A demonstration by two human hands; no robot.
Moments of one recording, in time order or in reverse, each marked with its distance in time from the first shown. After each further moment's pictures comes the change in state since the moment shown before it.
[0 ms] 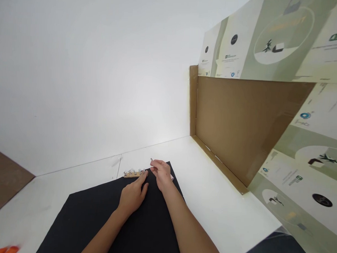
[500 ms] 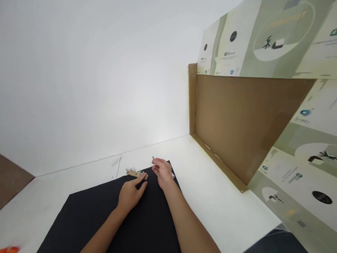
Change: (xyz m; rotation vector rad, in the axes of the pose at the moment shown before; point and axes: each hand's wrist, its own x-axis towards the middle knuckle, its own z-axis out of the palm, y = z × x) left_hand 0.005 -0.010 -0.002 -0.315 0.072 -0.096; right_hand 0.006 -0.002 -0.005 0.009 0.053 0.006
